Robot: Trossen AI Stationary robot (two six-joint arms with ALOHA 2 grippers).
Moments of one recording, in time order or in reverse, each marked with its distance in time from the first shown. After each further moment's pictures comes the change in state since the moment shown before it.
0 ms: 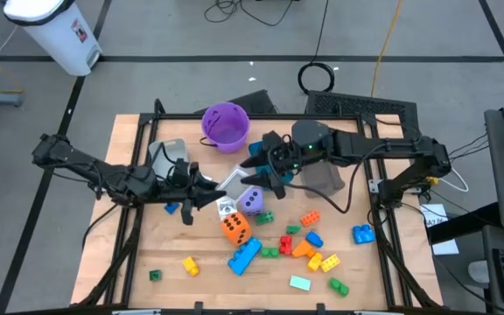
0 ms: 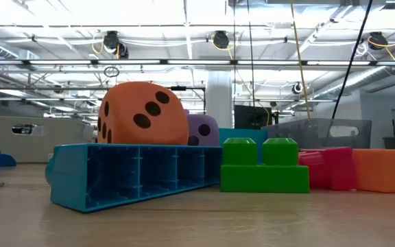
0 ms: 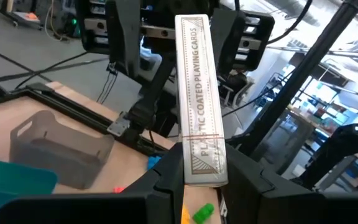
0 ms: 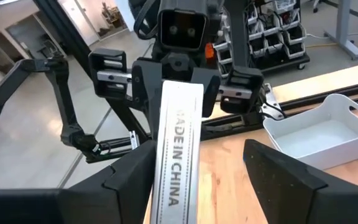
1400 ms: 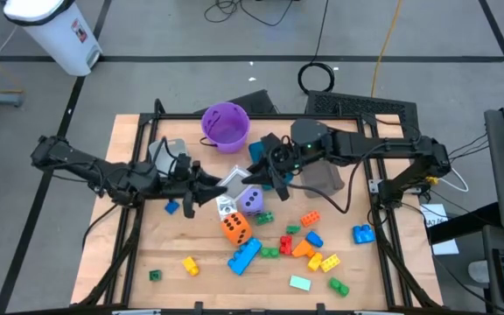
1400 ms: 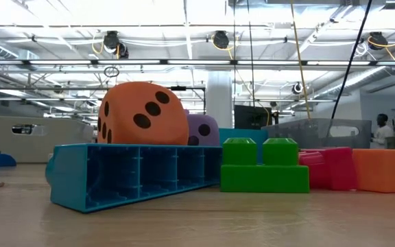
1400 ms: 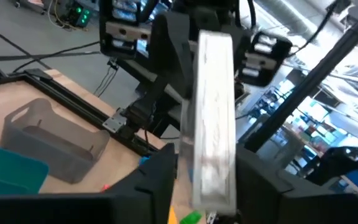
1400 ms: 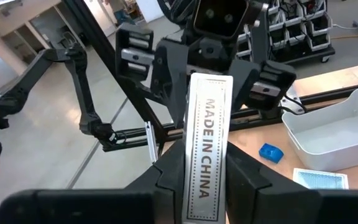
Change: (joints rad) left arm 0.060 -0.002 0.000 0.005 0.038 -0.122; right arm 0.001 0.001 -0.001 0.000 -0.102 0.000
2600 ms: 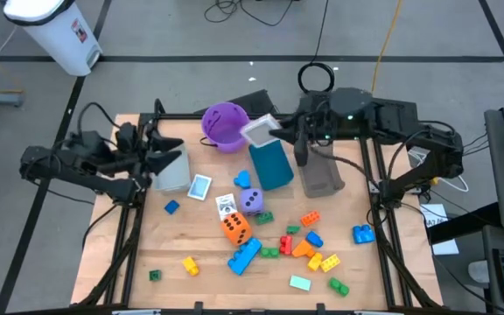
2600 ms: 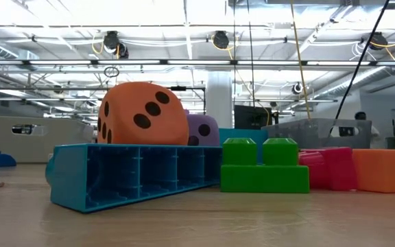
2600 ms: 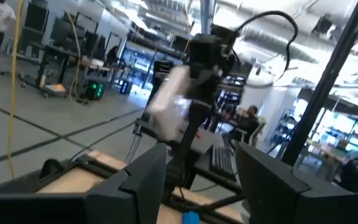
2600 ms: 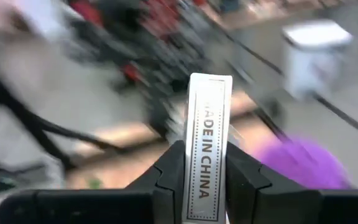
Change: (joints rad) left arm 0.160 -0.408 0.000 -0.234 0.065 0.293; right arm -0.079 -0.116 0.250 -0.467 0.427 -0.114
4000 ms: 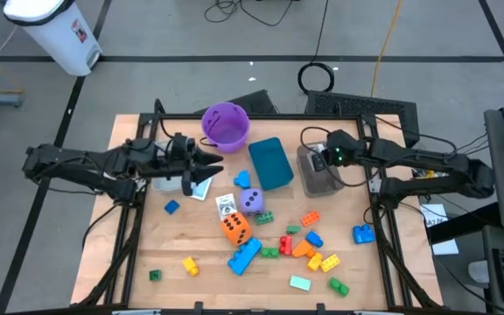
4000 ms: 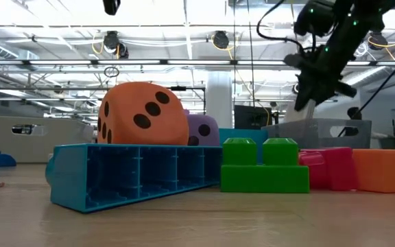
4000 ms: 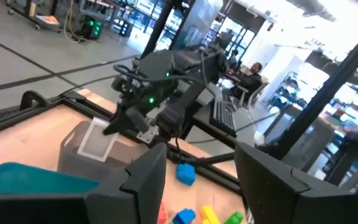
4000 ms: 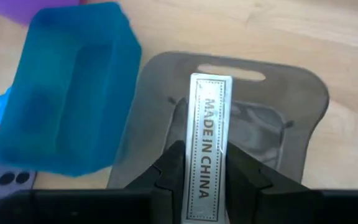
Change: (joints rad) left arm 0.091 0.312 -0.001 0.097 0.155 -0.165; right arm -0.306 -0.412 -1.117 0.093 0.119 0.524
